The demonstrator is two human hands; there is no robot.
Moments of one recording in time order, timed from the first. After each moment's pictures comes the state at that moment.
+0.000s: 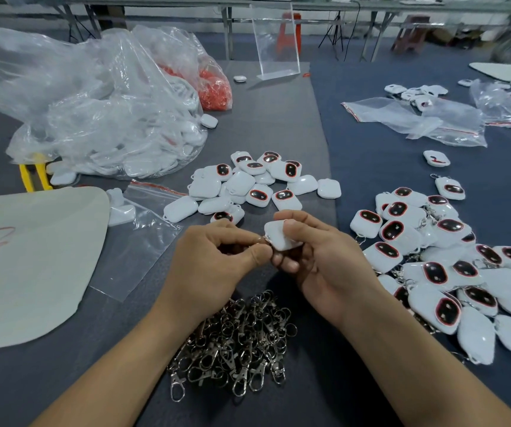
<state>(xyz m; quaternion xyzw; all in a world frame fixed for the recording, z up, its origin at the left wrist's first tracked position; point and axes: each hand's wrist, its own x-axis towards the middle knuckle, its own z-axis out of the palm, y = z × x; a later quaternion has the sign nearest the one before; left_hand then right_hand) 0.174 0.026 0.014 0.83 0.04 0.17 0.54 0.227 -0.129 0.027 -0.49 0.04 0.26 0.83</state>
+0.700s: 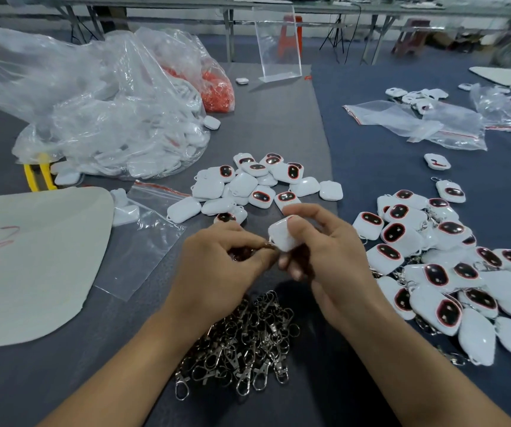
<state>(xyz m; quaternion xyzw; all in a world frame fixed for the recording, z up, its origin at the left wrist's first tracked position) 0.172 0.021 0.014 0.87 0.02 0.20 0.44 0.221 -0.126 0.024 -0.60 -0.01 0.12 0.79</state>
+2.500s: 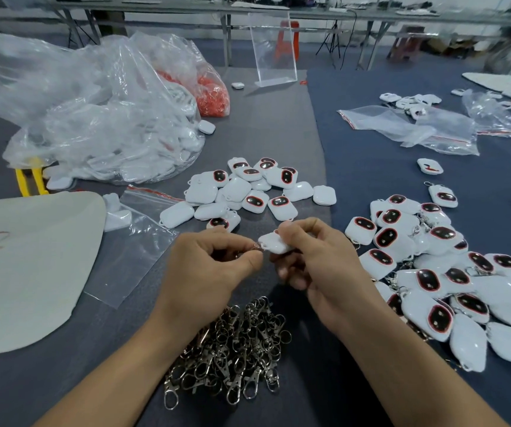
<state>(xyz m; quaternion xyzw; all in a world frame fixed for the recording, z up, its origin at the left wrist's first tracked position) 0.173 0.022 0.012 0.81 0.04 0.21 0.55 0.228 -0.132 0.022 -0.60 0.03 0.19 0.78</state>
